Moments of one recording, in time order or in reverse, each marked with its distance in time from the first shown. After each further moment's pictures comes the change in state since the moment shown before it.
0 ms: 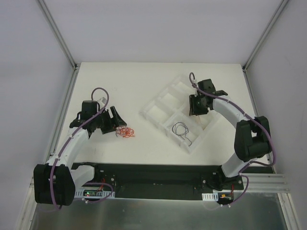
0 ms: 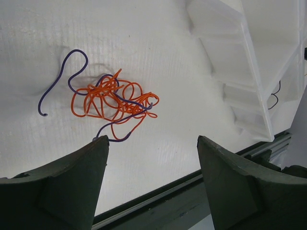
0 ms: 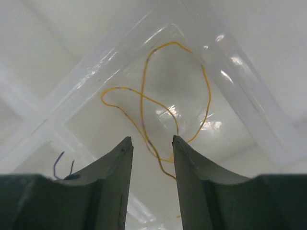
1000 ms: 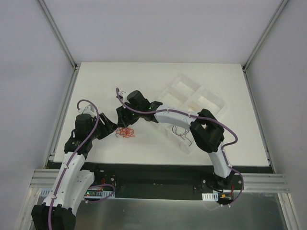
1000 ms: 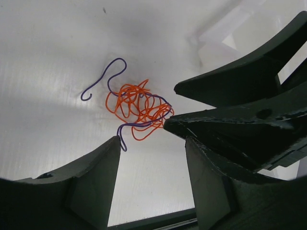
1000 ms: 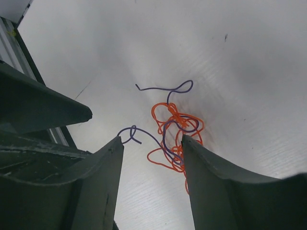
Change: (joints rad) left arm -0.010 -0.417 -0.174 0.009 -0.241 -0.134; right arm 0.685 0.421 0.472 0.393 -0.185 0.182
